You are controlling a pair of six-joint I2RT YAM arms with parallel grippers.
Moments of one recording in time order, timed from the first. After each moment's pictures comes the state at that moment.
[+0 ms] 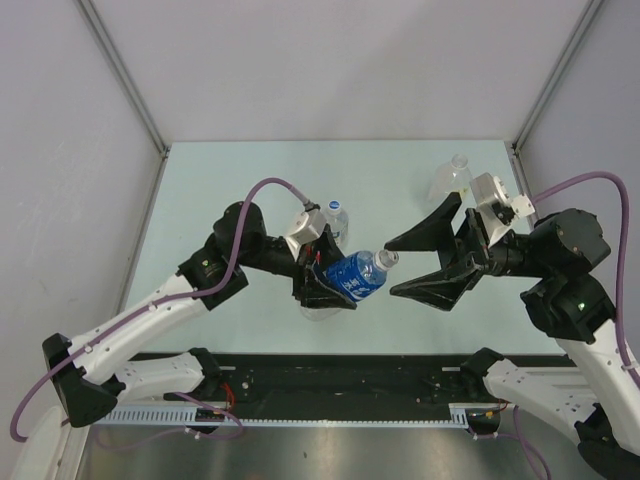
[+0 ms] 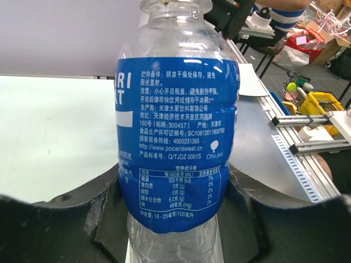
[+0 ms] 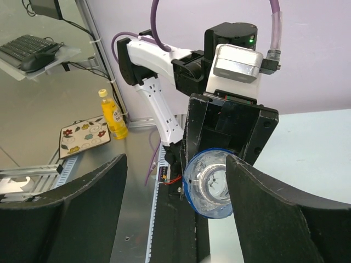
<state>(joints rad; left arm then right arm) -0.87 1.06 1.06 0.00 0.97 -0.24 0.64 0.80 1.30 -0.23 -0.92 0.33</state>
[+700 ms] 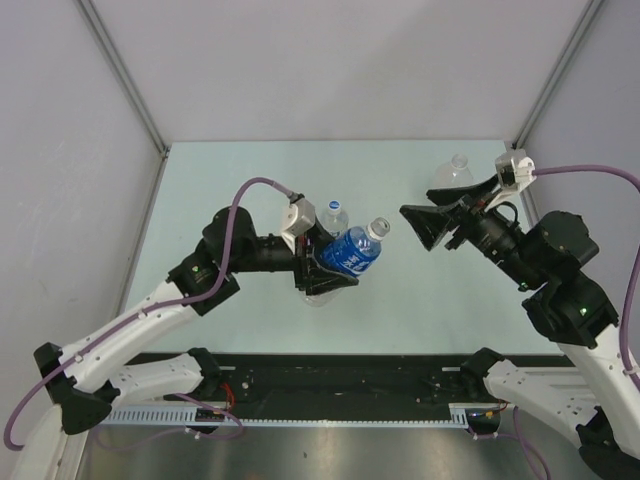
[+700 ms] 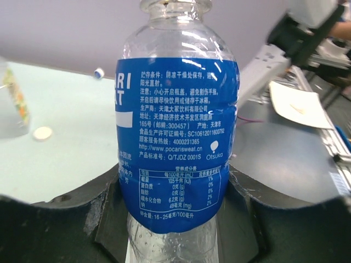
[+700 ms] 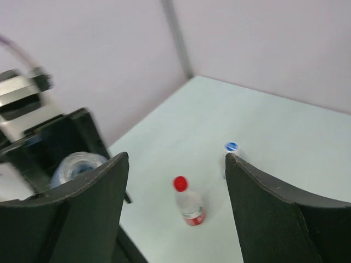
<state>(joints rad) -0.86 1.01 1.04 -0.02 0.71 -0.21 0.65 0.78 1.29 -0.38 -0.18 0.31</state>
